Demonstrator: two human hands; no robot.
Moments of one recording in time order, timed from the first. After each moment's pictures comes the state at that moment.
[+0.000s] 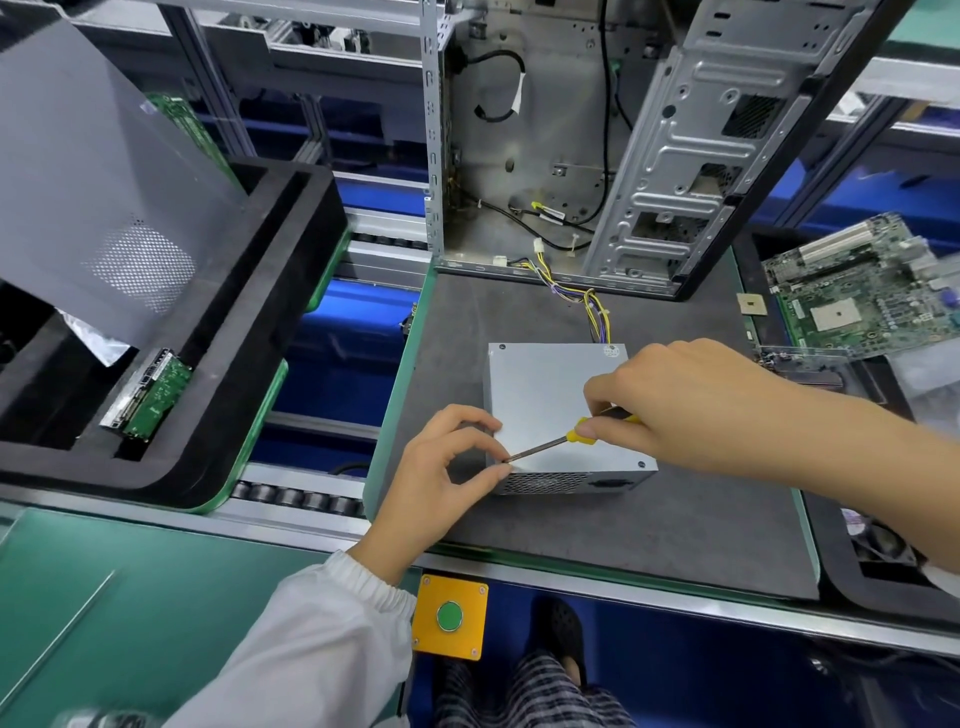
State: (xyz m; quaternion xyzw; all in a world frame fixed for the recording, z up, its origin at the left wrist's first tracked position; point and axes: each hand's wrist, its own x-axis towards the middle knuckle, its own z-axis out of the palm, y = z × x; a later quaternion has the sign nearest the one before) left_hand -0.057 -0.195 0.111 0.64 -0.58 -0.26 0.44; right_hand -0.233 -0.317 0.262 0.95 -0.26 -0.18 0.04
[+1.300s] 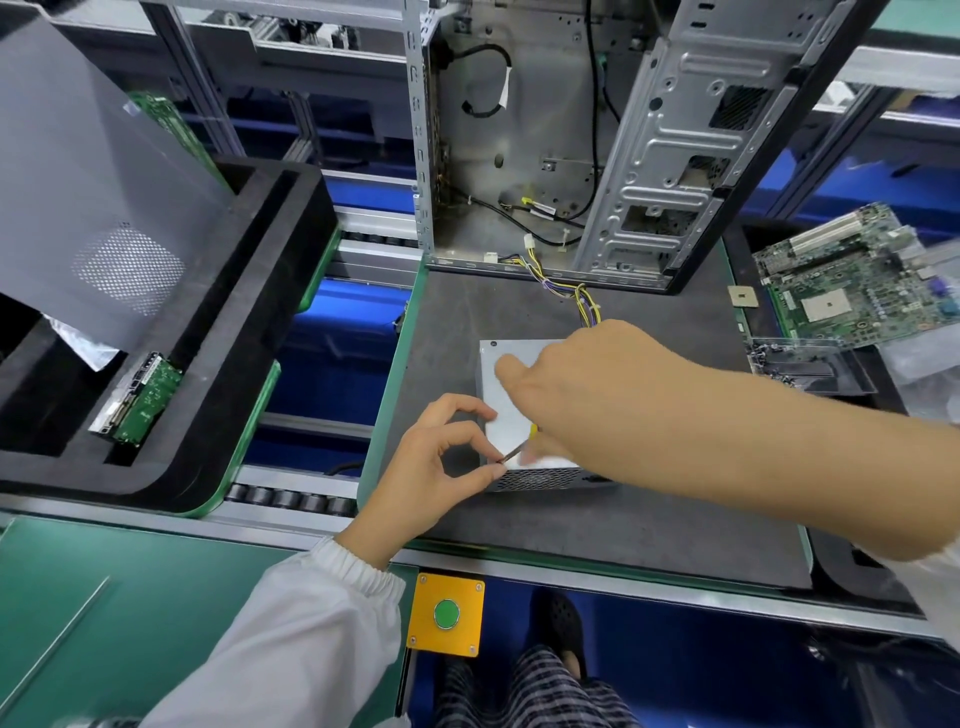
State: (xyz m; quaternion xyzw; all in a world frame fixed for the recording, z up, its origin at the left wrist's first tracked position) left_hand -0.053 -0.202 0.117 0.62 -0.57 -0.33 0.42; right_hand -0.187 -0.284 0.279 0.95 -0.18 -0.19 0.15
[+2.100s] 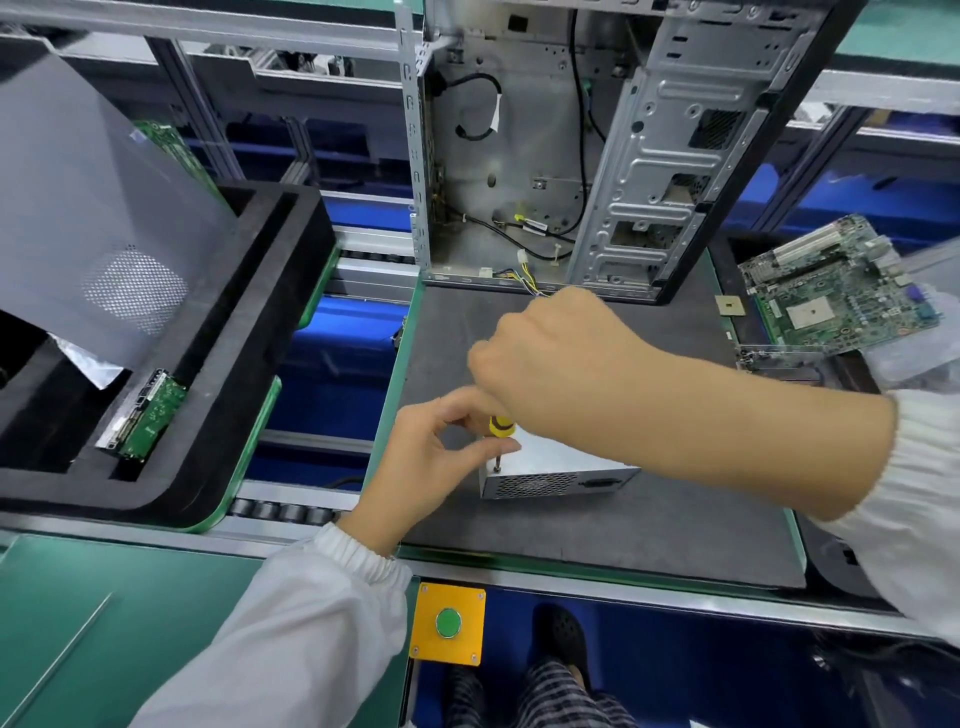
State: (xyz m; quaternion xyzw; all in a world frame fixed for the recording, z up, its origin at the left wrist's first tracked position) left_hand -0.055 -0.210 0.154 0.53 -0.59 -0.29 0.54; right_hand -0.167 -0.280 0.300 0.96 -0.18 -0.11 0.19
